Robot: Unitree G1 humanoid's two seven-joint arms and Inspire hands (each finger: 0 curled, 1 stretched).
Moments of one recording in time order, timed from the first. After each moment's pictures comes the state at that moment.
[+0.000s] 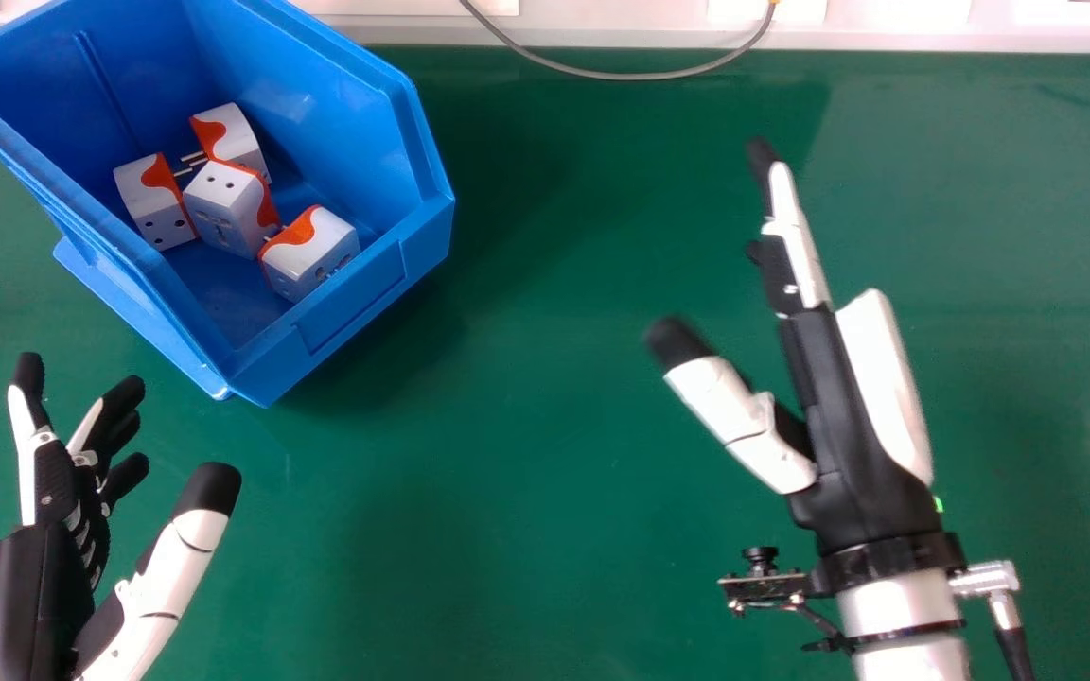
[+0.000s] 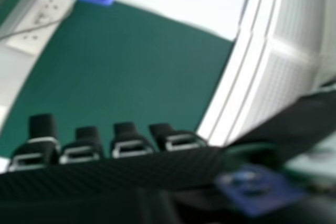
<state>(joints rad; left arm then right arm) 0.66 0.05 0.25 -0.27 0.02 -0.46 -0.06 0.19 -0.12 0.24 -0.14 -0.38 -0.30 -0.24</state>
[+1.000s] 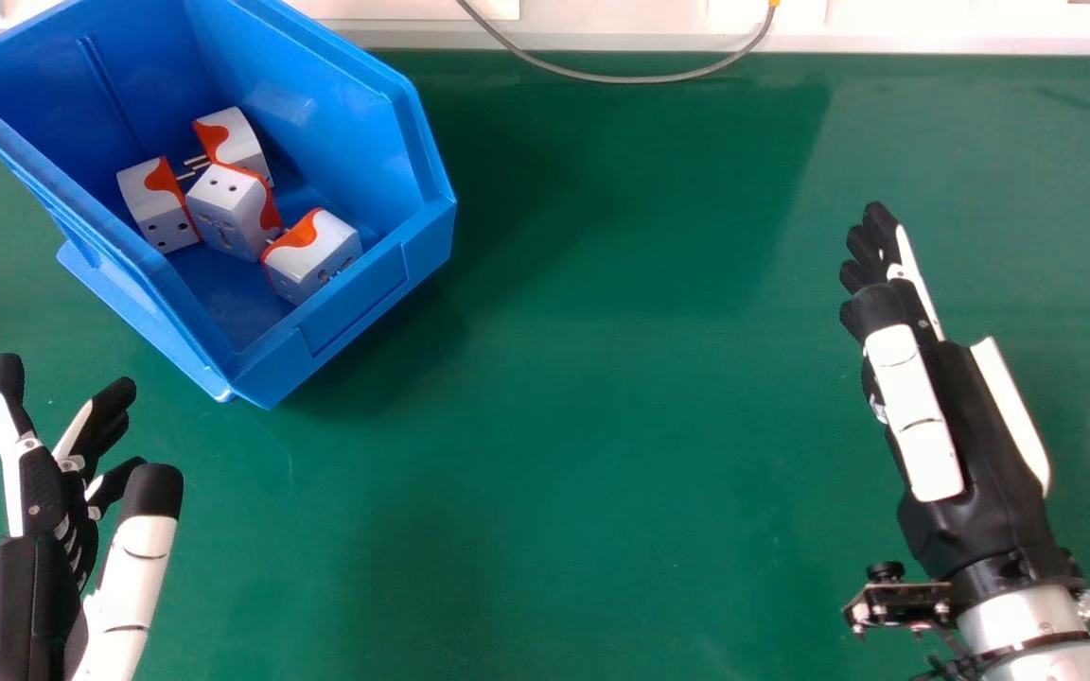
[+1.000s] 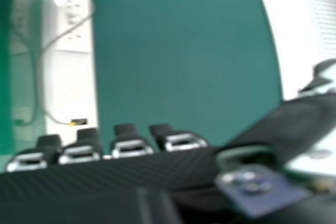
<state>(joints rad) 0.64 0.05 0.26 -0.22 0.04 -0.54 -0.02 0.24 -0.17 0.00 -0.17 0.06 -0.16 0.14</state>
